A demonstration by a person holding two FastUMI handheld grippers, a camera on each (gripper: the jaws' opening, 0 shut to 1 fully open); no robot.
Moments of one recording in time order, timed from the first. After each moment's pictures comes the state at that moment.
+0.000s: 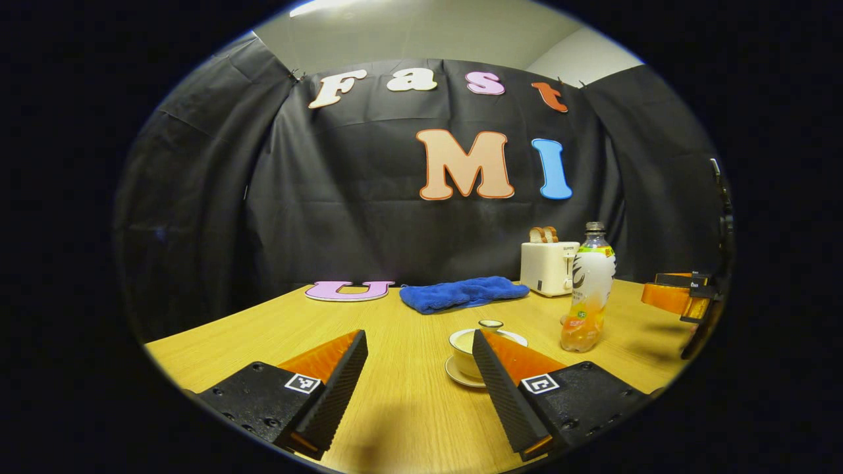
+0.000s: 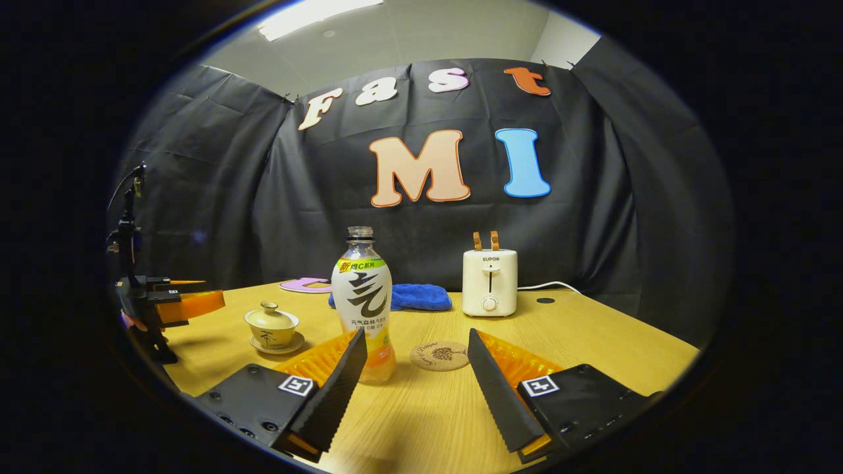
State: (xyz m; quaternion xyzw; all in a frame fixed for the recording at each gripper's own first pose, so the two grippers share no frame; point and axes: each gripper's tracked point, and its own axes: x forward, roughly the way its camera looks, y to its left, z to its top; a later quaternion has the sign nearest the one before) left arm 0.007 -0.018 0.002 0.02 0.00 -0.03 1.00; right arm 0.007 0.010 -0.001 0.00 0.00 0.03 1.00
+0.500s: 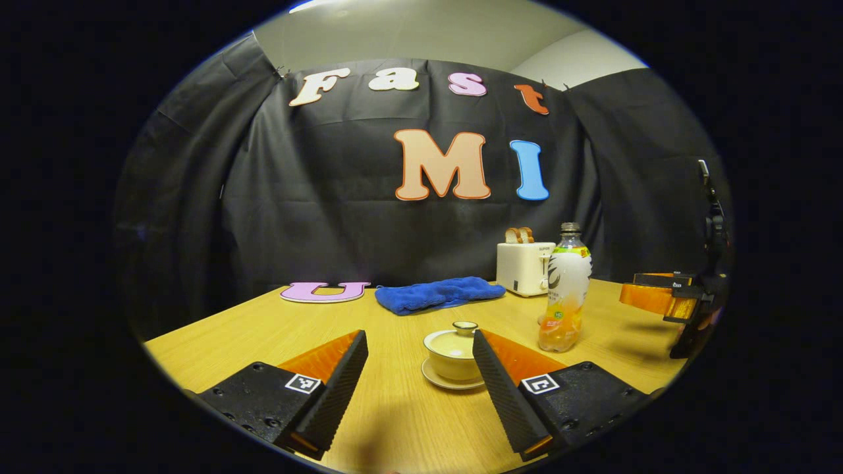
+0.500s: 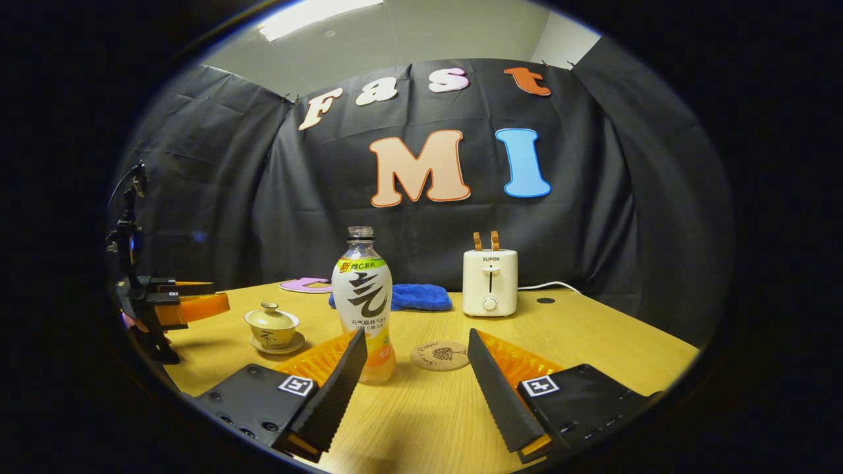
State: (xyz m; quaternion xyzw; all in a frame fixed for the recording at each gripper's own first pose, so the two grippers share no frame) left arm 0.009 -0.049 0.001 0.02 0.00 -0.11 0.99; right arm 0.007 0.010 -0.001 0.00 0.00 0.03 1.00
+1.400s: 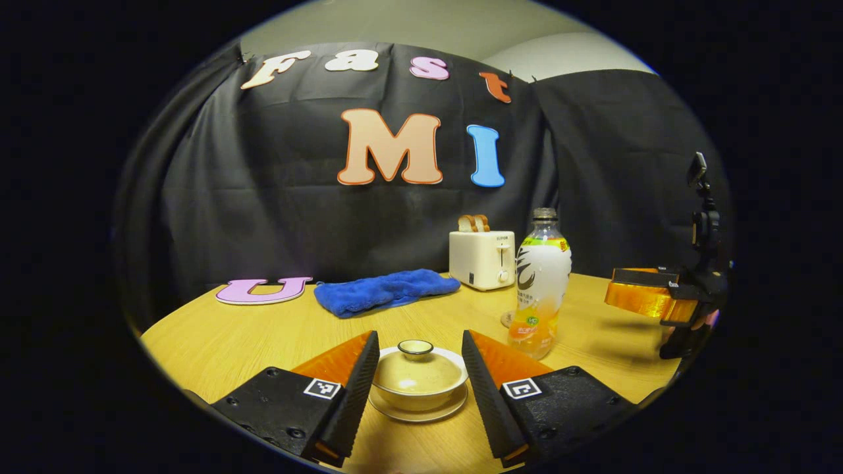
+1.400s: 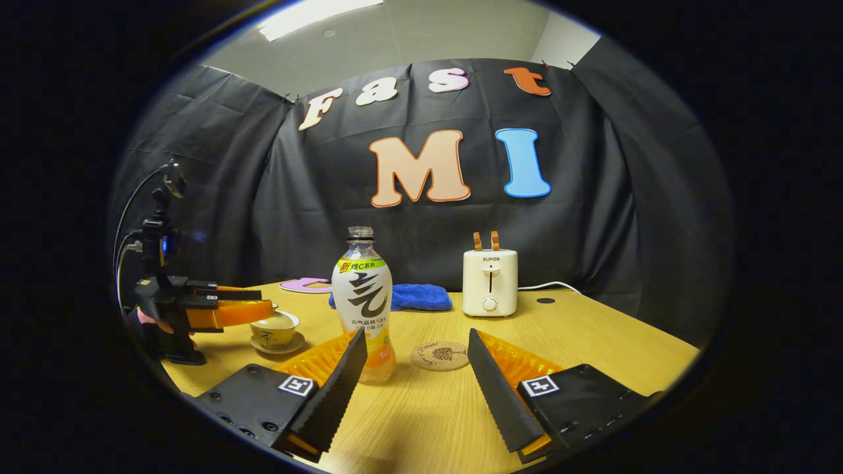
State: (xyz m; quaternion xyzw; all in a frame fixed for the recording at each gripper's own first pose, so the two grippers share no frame) left arm 0.059 -0.101 -0.018 0.03 0.05 -0.21 0.98; right arm 0.007 0.010 0.000 0.00 0.00 0.03 1.00
